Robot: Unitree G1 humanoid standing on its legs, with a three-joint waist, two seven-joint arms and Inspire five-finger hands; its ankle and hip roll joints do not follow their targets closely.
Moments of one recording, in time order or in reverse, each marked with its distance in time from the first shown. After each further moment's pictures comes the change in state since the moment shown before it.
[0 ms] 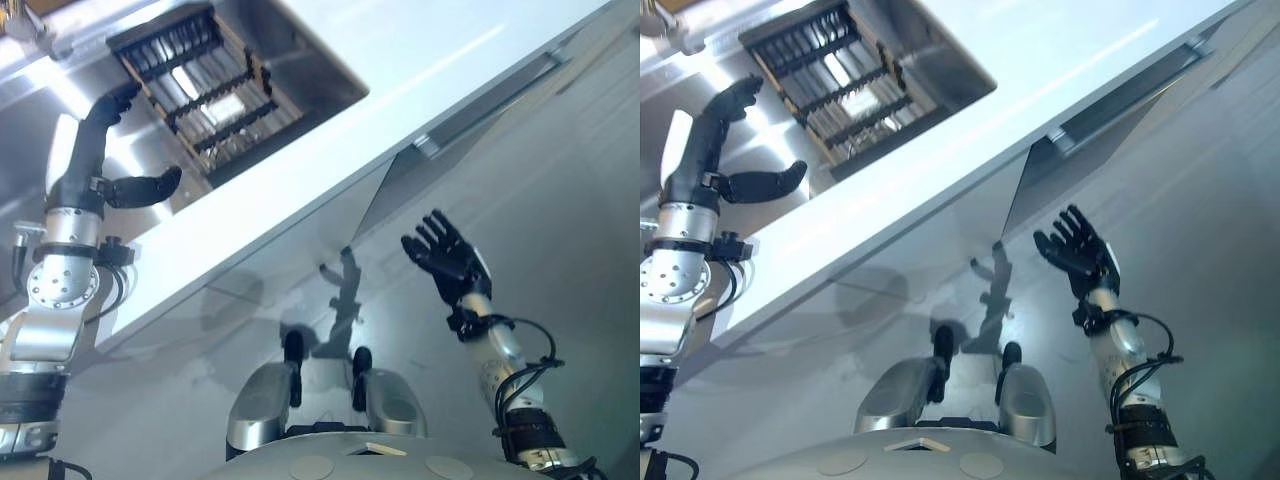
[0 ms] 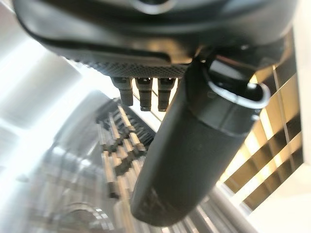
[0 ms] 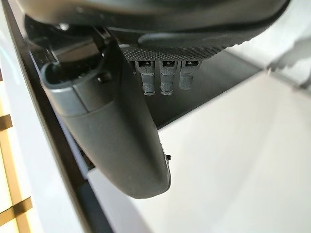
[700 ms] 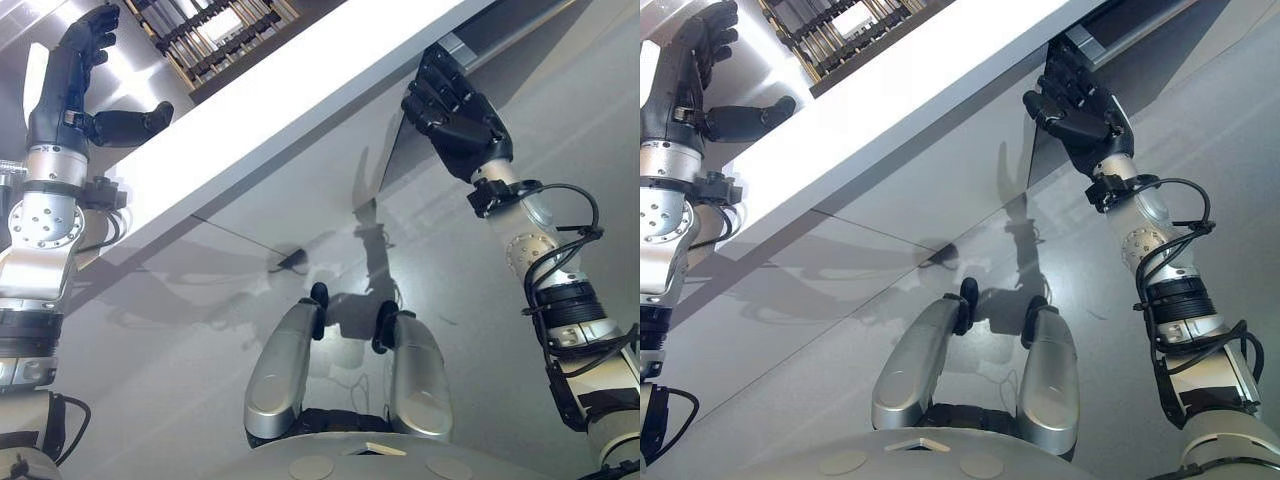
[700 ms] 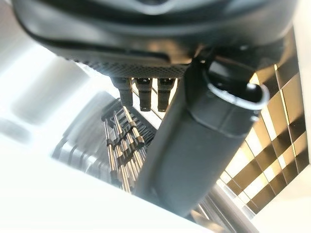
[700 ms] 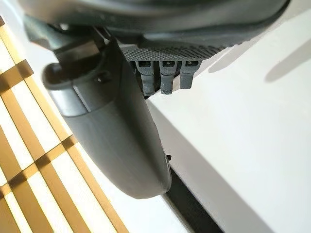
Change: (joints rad) left arm -0.330 0.096 -0.087 0.174 -0.194 -0.001 -0.040; right arm -0.628 -0.341 0.198 -0.070 0.387 0.102 -0.047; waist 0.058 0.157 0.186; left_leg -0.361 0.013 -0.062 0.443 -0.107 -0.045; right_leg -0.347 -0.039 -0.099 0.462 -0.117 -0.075
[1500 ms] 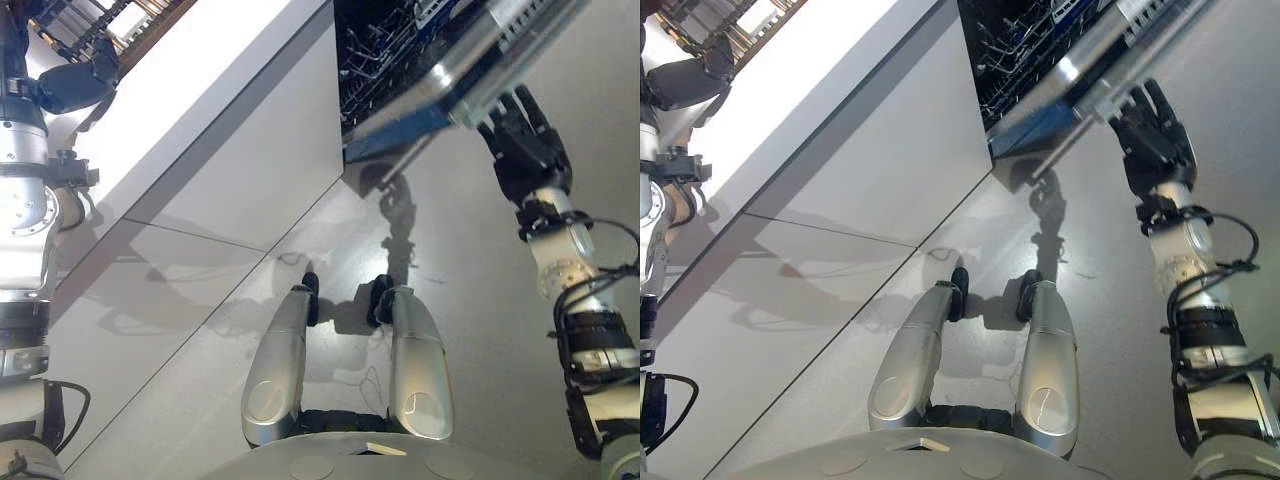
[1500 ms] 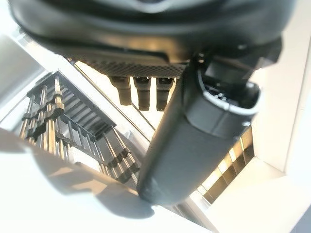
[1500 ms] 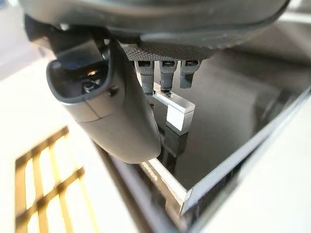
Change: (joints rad) left arm -0.059 -0.004 0.054 -0.007 -0.003 -0.022 0.083; right arm 0.033 -0.039 -0.102 0.079 0.113 -0.052 0.012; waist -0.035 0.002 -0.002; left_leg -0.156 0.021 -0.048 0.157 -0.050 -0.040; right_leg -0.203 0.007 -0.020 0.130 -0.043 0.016
